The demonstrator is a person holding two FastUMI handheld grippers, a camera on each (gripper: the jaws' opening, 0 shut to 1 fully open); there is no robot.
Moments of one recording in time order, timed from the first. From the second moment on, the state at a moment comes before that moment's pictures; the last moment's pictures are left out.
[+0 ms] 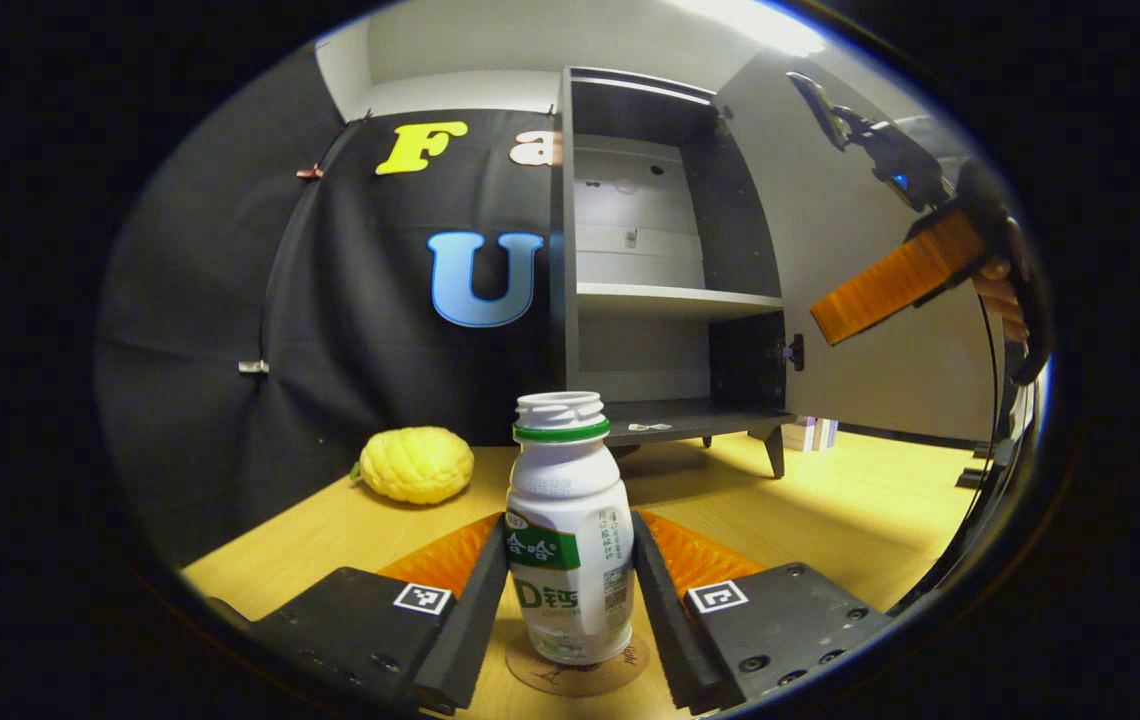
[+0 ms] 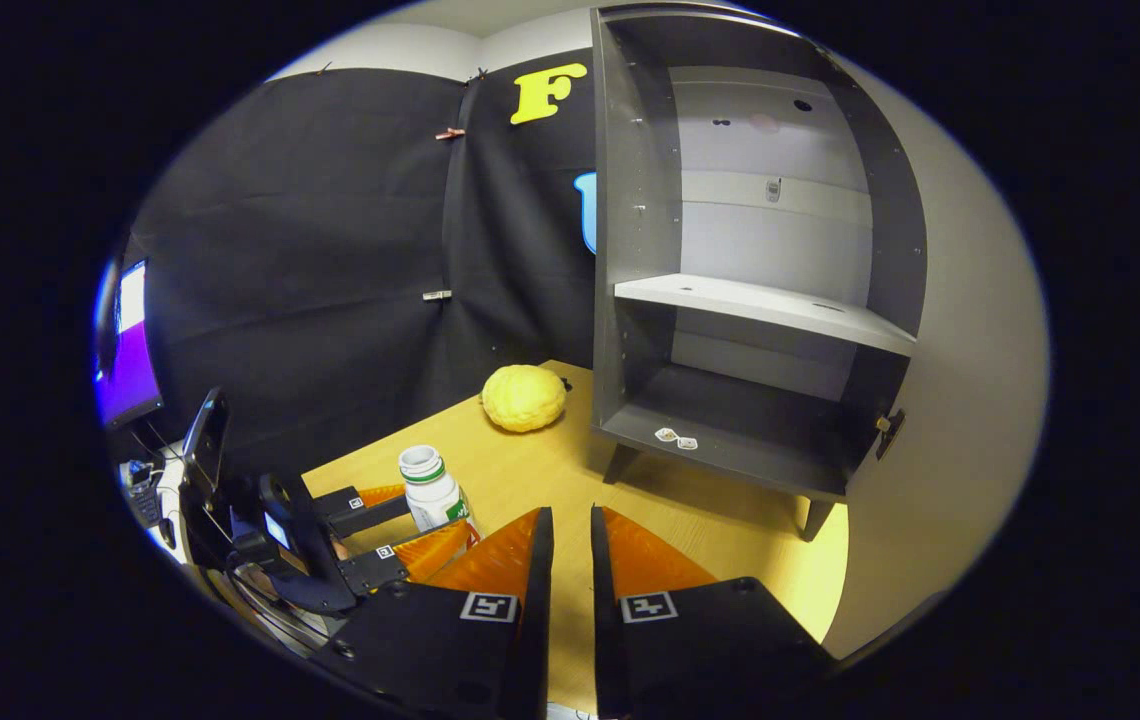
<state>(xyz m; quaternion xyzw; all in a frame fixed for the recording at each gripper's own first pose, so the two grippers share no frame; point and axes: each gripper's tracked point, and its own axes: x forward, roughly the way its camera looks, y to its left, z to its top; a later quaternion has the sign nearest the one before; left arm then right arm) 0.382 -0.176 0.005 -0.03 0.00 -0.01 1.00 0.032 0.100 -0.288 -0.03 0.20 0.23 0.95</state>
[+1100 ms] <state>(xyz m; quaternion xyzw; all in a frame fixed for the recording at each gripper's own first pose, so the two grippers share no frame) 0.378 -0.190 0.120 0.00 -0.02 -0.03 1.00 0.019 0.085 -0.190 0.00 0.17 0.20 0.96</state>
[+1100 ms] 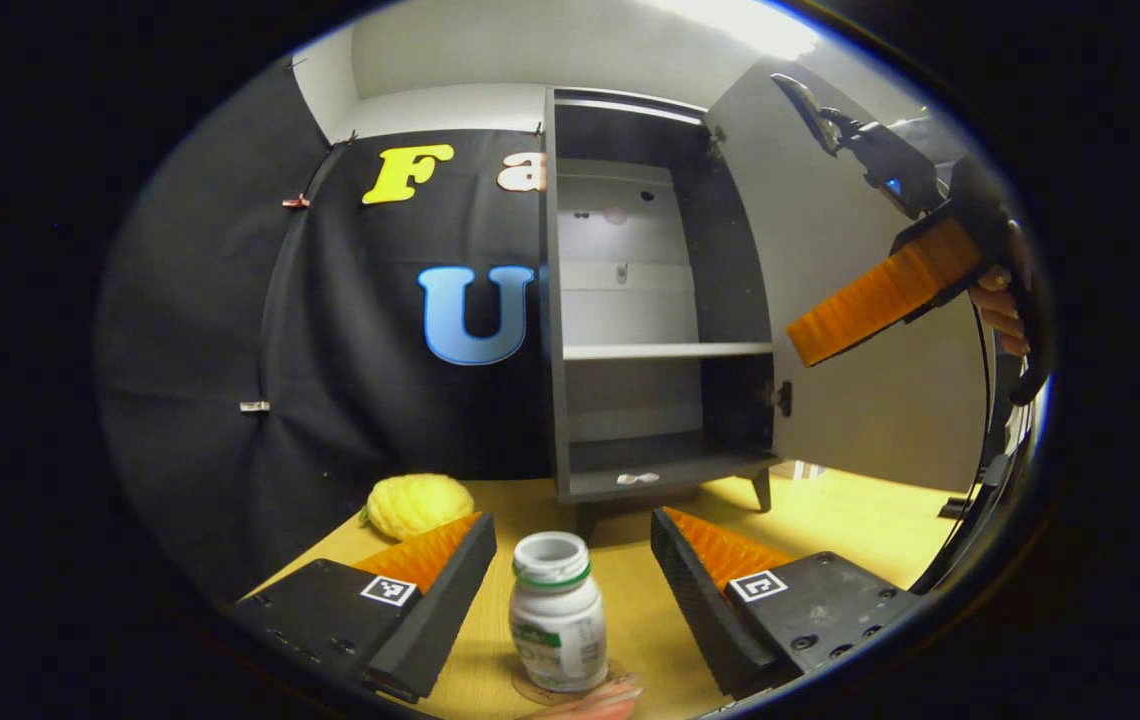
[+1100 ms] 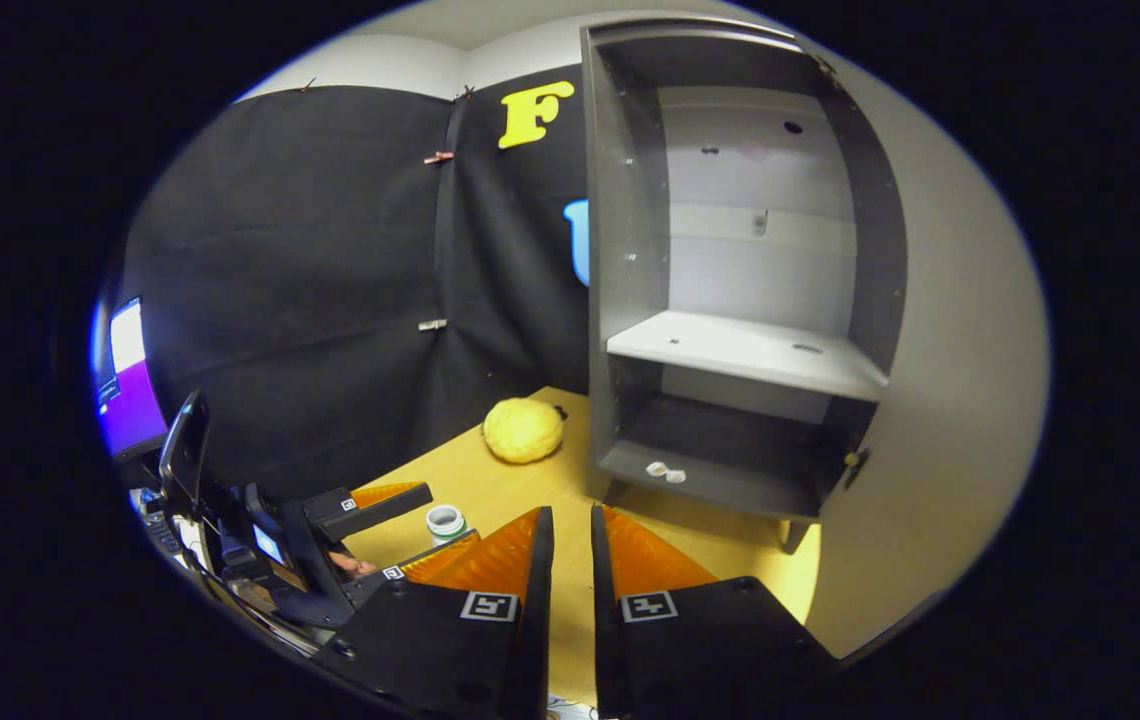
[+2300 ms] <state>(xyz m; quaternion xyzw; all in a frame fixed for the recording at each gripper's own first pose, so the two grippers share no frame) 0.405 -0.227 0.317 -0.01 -0.03 -0.09 1.00 -0.120 -0.176 0.013 0.09 -0.03 -0.10 0.99</state>
